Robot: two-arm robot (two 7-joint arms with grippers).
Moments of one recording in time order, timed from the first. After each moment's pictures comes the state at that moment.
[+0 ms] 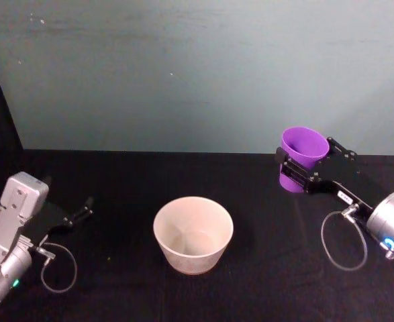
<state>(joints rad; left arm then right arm) -0.20 0.60 0.45 -1.41 -0.25 -0.12 0.03 0.17 0.46 -0.20 -1.69 0.42 0.08 0.38</state>
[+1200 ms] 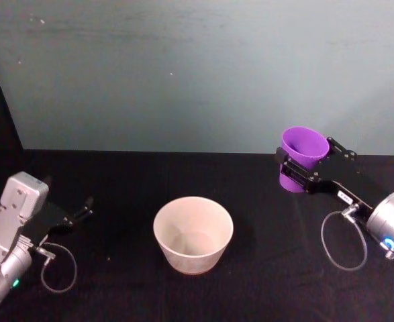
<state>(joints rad) -0.20 0.60 0.45 -1.41 -0.25 -0.12 0.03 0.17 0.46 -0.20 -1.69 0.42 0.08 0.38</state>
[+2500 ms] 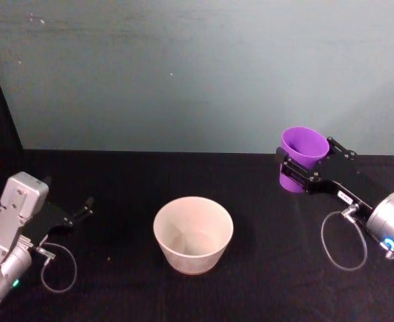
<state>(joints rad) -0.20 0.60 0.45 -1.41 -0.25 -0.12 0.03 0.17 0.46 -0.20 -1.69 0.42 0.08 0.38</state>
